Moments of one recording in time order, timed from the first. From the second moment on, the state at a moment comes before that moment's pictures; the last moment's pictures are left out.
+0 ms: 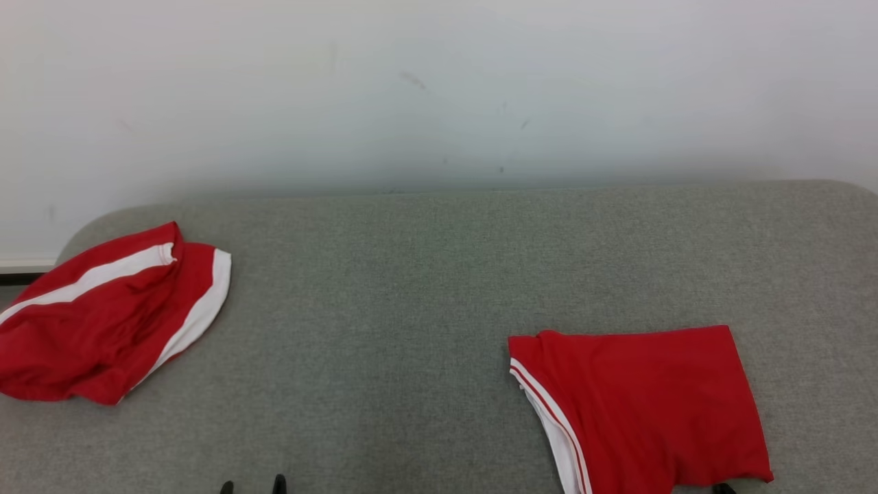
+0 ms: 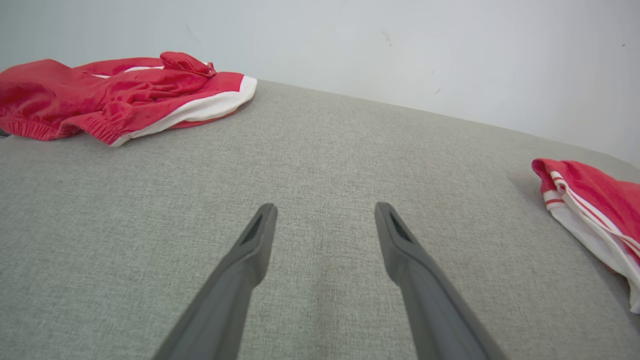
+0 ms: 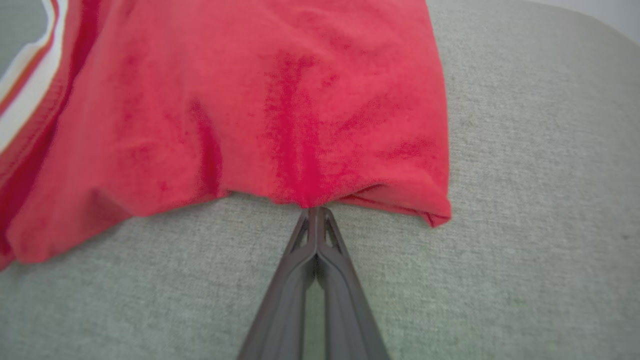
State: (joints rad) left arm 0.20 0.05 -0.06 0.13 -0.22 0.00 -0.26; right arm -0.11 -0.25 0.32 0.71 0.38 0.13 -0.23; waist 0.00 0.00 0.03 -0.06
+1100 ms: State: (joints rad) left arm 0.23 0.05 -0.03 0.10 -0.22 -0.01 -0.26; right arm 0.22 -0.18 -0.06 0.09 0.27 0.13 -0.26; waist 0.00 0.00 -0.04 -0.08
